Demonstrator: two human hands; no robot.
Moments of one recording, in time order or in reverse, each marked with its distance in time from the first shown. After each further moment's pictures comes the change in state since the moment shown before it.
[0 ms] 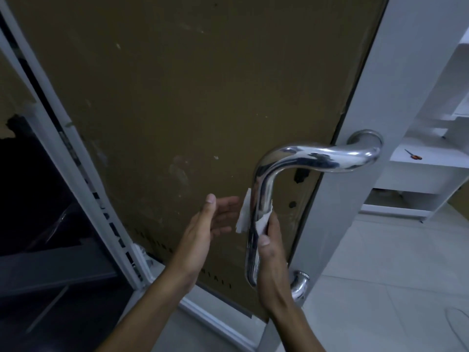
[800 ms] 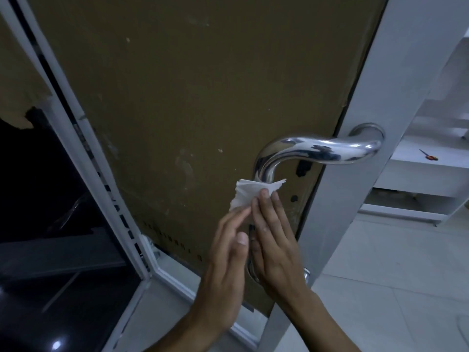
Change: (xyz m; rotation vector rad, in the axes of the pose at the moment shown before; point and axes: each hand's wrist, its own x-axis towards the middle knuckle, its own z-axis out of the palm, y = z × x) left_hand -0.058 -0.012 0.045 0.178 0.095 0.250; right_hand 0.008 0.022 -0.024 -0.764 -0.001 -0.659
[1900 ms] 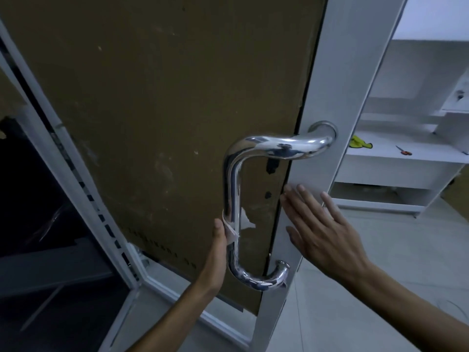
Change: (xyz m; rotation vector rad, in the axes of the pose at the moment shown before) left_hand 0.023 -0.043 0.029 -0.215 -0.146 -0.417; right_hand -0.010 0.094 -0.101 -0.893 -0.302 -0.315
